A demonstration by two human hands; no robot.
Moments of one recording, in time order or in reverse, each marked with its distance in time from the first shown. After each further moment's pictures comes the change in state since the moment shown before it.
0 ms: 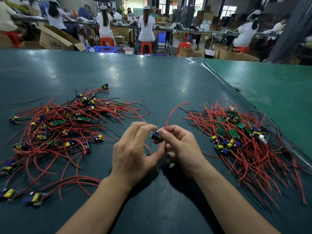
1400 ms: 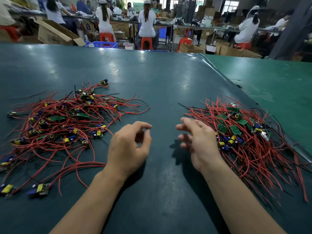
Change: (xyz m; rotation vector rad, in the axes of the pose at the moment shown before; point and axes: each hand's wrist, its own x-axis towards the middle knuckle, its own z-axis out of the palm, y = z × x) left_hand 0.003 -0.014 -0.001 -0.109 -0.043 -0.224; right_hand 0.003 -0.015 -0.014 0.103 0.434 0.017
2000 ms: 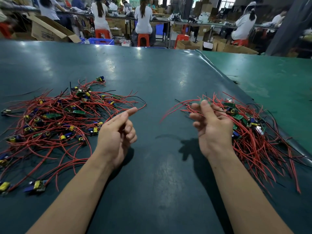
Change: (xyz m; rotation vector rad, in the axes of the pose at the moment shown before) left_hand 0.021 -0.002 -0.007 -1.260 -0.082 -0.759; right_hand 0.008 -0.023 -0.019 0.300 0.043 -0.259
